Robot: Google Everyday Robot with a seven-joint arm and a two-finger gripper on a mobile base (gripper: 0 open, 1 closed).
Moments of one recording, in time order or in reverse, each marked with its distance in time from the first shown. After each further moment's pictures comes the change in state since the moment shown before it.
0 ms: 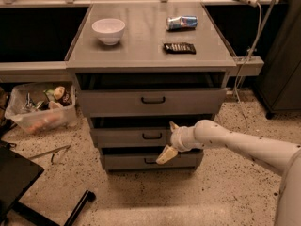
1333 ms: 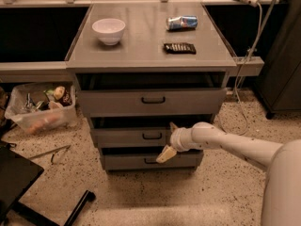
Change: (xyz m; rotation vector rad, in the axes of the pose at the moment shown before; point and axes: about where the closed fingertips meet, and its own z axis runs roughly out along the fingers) arm 0.022 -0.016 0.031 0.027 0.001 0.007
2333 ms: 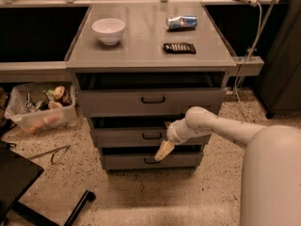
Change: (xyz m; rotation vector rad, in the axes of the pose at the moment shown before) arm -0.014 0.002 0.003 -0.177 0.089 0.017
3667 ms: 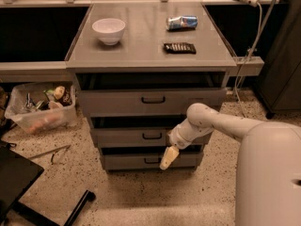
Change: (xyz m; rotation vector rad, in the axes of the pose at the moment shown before) arm 0.020 0.048 -0.014 -0.228 0.101 0.063
